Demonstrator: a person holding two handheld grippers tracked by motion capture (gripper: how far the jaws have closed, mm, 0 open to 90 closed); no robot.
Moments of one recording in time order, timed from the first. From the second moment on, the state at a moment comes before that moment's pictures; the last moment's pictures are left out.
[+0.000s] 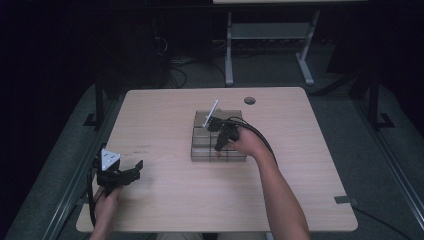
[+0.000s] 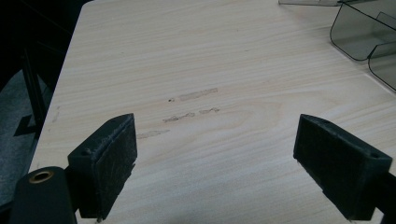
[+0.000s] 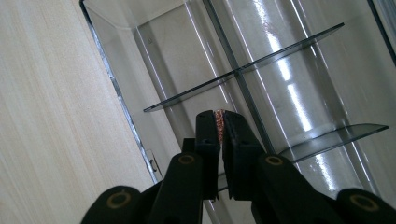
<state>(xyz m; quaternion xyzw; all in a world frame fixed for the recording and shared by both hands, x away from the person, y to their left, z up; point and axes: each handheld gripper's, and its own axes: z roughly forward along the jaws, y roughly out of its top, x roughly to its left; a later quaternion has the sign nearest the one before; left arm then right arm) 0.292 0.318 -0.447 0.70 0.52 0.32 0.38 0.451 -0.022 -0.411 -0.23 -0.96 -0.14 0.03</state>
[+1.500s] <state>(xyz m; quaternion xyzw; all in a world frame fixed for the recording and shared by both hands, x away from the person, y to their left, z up) 0.292 0.315 -0.448 0.70 0.52 0.31 0.38 0.436 -0.045 -0.392 -0.23 -0.96 -0.18 0.02</state>
